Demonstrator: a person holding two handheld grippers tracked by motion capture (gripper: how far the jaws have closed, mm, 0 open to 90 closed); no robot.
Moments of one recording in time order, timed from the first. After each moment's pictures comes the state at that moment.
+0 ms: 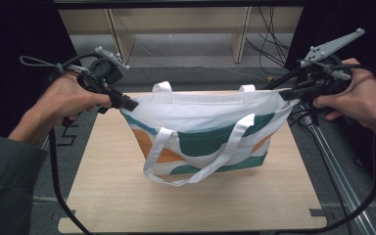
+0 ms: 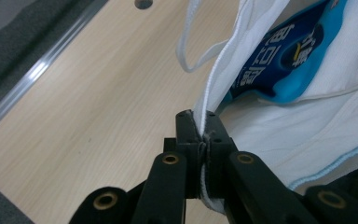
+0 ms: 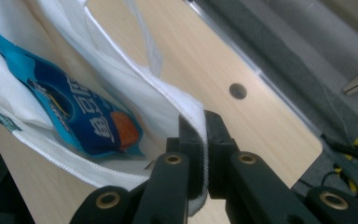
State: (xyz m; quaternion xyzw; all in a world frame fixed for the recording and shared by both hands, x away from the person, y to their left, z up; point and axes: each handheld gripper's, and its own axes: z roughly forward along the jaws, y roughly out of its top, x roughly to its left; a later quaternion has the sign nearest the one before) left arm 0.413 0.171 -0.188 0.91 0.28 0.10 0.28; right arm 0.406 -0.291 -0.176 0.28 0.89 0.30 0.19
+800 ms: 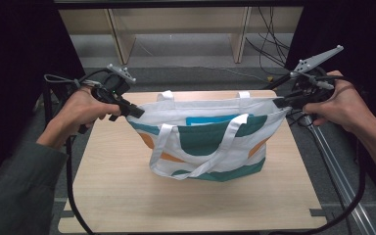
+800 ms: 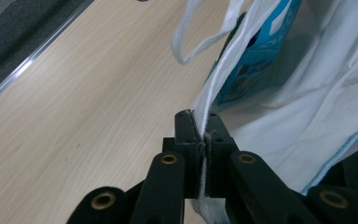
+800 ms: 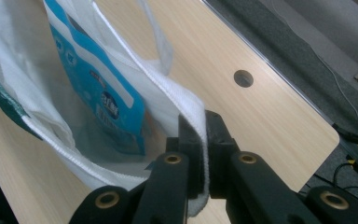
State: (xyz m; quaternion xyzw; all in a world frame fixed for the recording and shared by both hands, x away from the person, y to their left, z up) left arm 0.433 0.173 -0.234 0.91 0.29 0.09 0.30; right arm 0.426 -0.293 -0.214 0.30 0.89 0.30 0.17
